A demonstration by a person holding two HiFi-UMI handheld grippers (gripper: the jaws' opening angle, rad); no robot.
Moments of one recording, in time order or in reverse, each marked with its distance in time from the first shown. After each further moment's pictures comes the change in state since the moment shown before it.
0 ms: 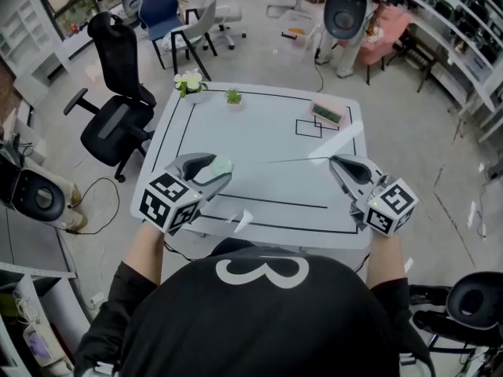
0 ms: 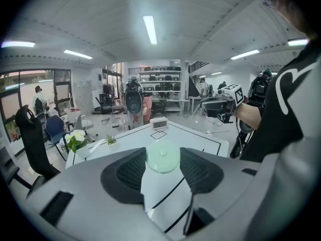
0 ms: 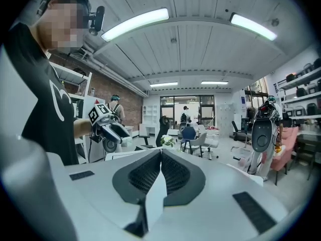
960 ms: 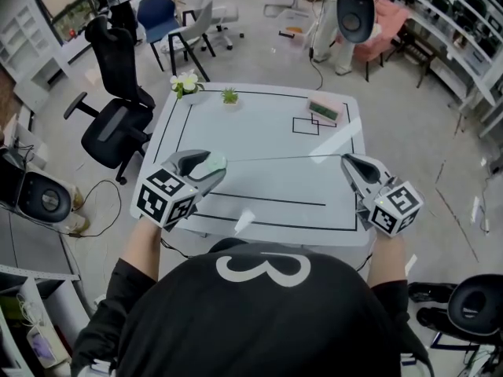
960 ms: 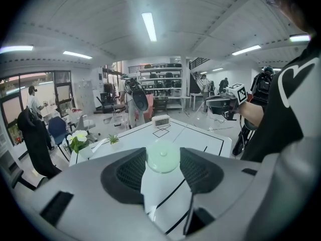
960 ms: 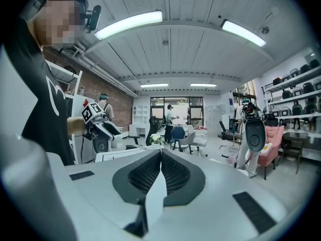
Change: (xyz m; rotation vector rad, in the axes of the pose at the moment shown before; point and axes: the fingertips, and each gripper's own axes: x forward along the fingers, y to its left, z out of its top) left arm 0.005 0.008 -0.001 0.015 0.030 0.026; right arm -0.031 -0.030 -0.016 0.026 -0.013 -0.123
